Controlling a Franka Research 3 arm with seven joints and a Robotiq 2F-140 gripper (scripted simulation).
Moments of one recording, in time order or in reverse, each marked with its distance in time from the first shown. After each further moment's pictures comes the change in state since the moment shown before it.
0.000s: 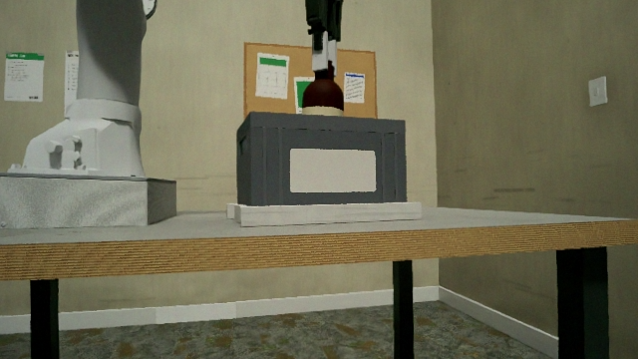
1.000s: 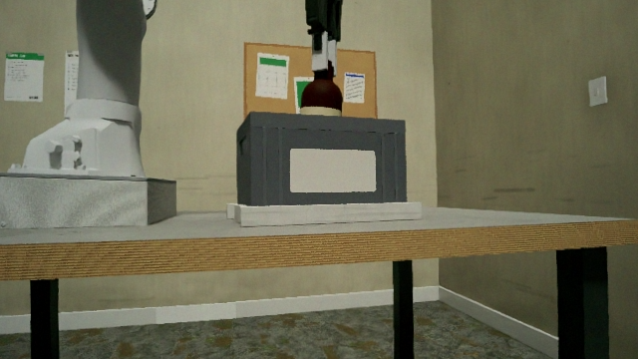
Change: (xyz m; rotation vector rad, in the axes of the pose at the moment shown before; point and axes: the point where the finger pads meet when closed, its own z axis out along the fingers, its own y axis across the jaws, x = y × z) arm -0.001 0.000 0.000 -0.001 -0.002 0.000
